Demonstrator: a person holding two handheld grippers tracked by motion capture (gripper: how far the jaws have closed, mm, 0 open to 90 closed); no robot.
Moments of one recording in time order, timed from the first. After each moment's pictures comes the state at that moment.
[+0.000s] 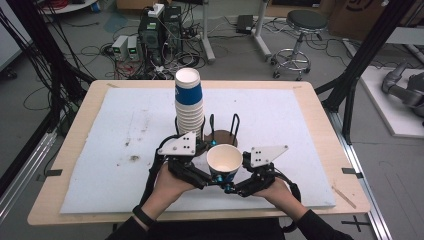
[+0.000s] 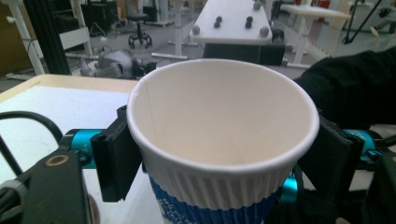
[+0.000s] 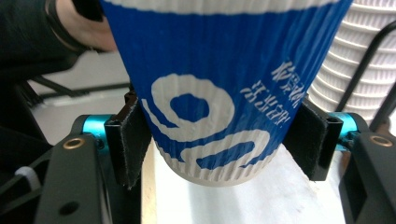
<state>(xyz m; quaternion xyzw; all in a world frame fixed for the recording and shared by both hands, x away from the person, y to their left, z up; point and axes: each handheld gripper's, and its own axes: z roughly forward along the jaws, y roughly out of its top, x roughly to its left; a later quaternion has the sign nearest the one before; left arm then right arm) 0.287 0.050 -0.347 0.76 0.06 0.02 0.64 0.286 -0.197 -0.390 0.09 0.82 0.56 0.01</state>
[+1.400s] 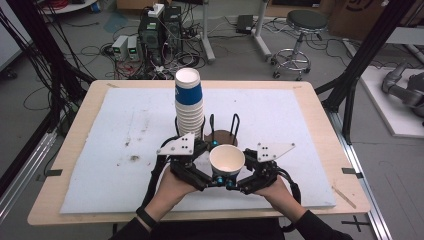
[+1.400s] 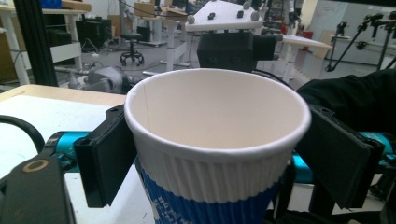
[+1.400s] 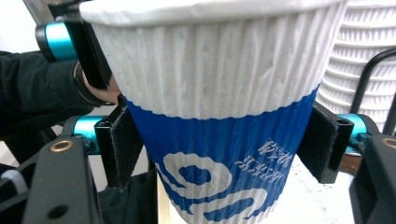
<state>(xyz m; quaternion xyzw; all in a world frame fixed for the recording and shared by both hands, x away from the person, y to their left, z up) 0.291 0.051 -0.359 0.74 0.07 -0.01 0.67 0.287 -0.201 -0.384 0.11 0.78 0.62 -0.02</state>
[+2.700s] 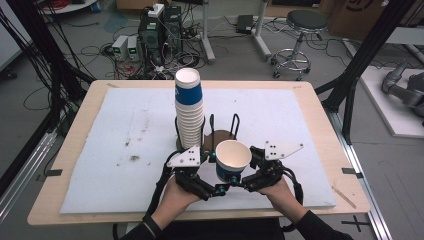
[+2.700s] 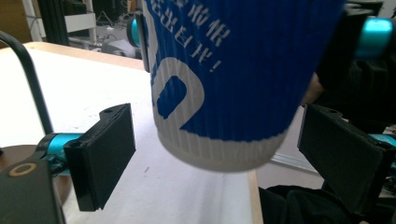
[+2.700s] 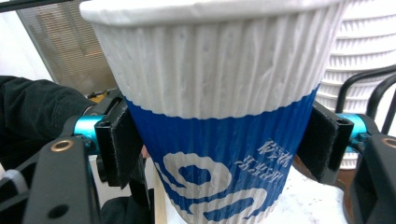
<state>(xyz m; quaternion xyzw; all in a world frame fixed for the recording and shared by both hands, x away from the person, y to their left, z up) 0.284 0.041 -0.404 0.76 0.11 0.00 0.64 0.285 -0.211 -0.379 0.12 0.75 0.65 -0.01</state>
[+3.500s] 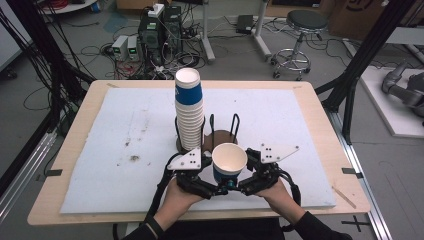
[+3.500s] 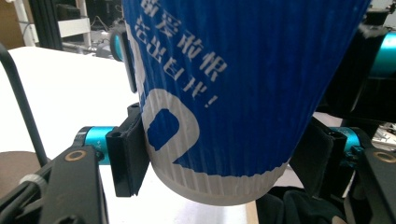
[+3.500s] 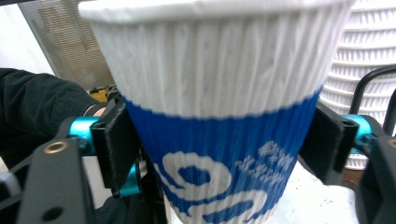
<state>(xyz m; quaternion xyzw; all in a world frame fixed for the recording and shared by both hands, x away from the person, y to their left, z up) 0.280 0.039 -0.406 0.76 0.10 0.00 0.64 0.281 -0.203 -0.382 0.12 0.76 0.64 -0.01</state>
